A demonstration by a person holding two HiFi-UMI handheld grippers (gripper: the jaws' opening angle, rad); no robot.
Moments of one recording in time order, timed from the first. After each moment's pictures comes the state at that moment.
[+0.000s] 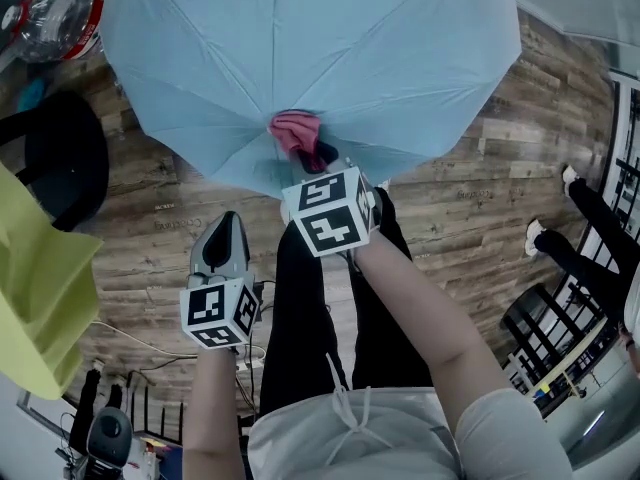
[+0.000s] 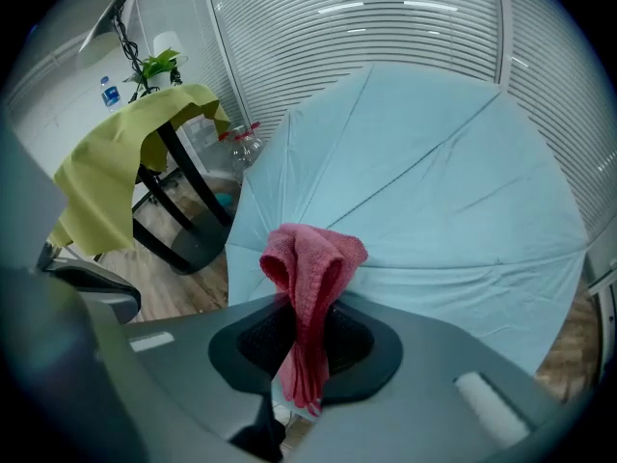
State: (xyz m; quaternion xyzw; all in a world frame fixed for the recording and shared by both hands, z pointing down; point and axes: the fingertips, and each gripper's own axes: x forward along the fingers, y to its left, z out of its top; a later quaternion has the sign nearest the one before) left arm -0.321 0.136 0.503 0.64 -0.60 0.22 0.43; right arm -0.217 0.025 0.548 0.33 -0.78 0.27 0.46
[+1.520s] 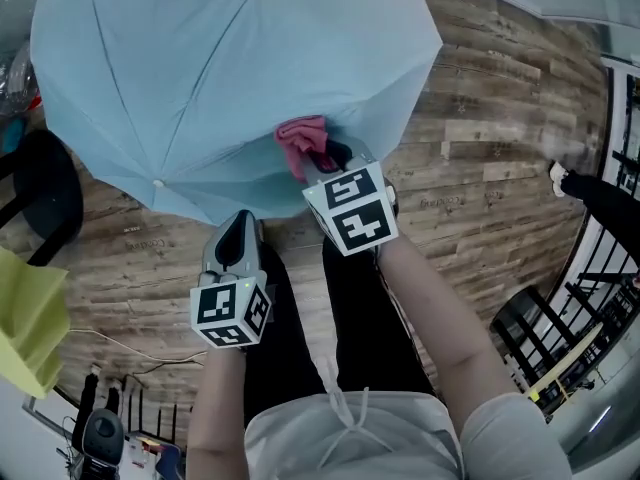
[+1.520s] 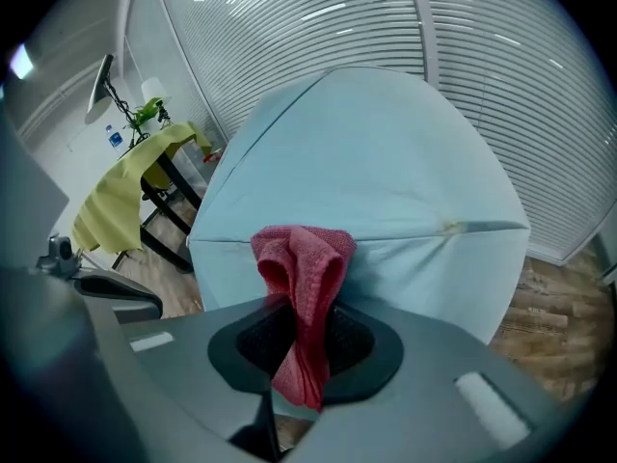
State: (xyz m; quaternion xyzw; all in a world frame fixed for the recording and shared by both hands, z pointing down) left arm -0.073 0.032 0.501 0.65 -0.58 0.21 0.45; right arm 0.023 -0.071 0.537 0.31 -0.79 0.31 0.43
